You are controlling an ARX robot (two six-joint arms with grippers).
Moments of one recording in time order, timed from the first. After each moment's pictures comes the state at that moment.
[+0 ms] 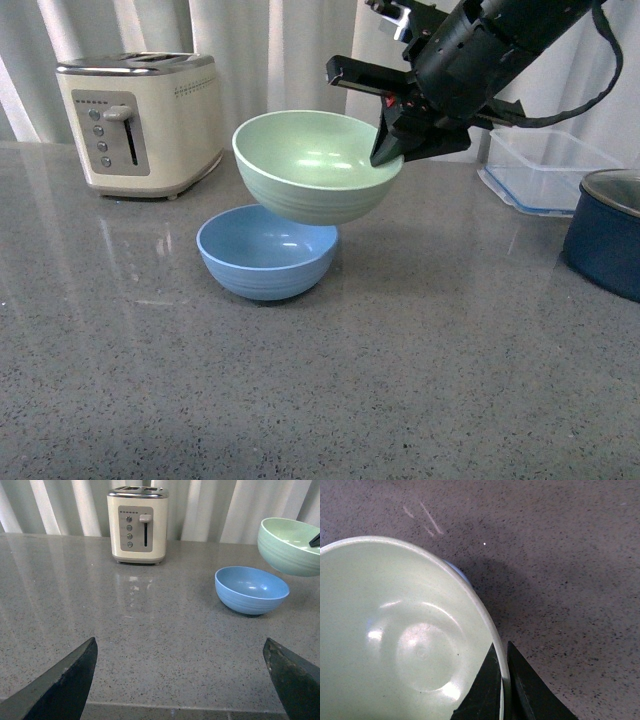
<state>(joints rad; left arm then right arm) 0.00 0.00 0.02 0.00 0.00 0.00 0.33 2.03 1.78 -0.56 -0.22 0.12</state>
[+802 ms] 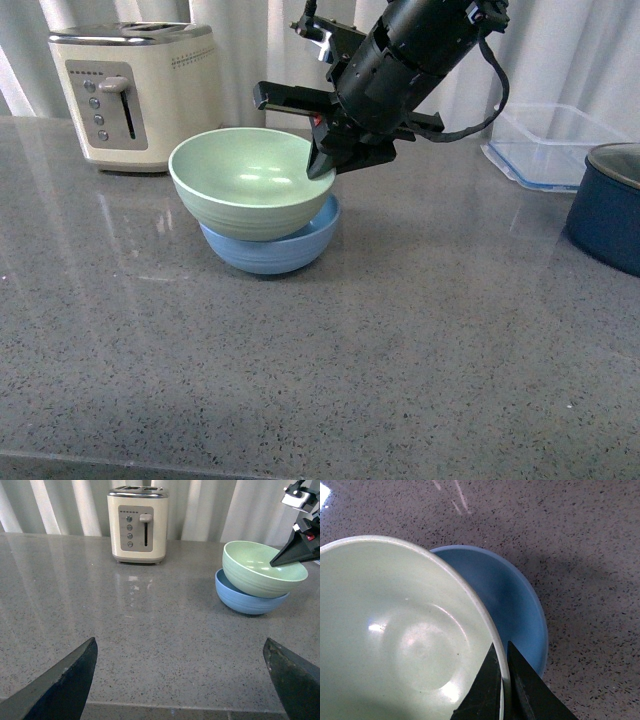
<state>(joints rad) 0.00 0.00 0.02 0.00 0.00 0.00 0.41 2.20 1.94 -0.60 -0.26 0.09</state>
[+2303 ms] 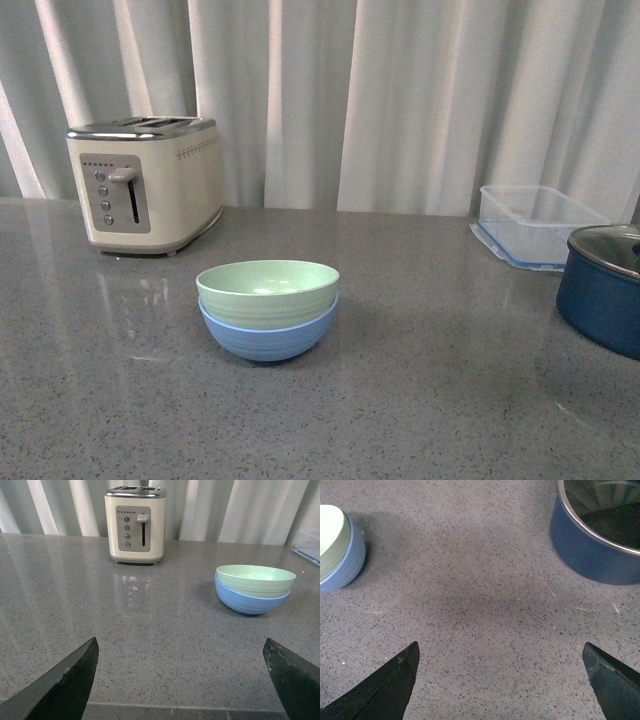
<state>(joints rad) 0.00 0.00 0.02 0.00 0.00 0.00 0.03 1.28 0.96 -0.38 -0.16 0.08</state>
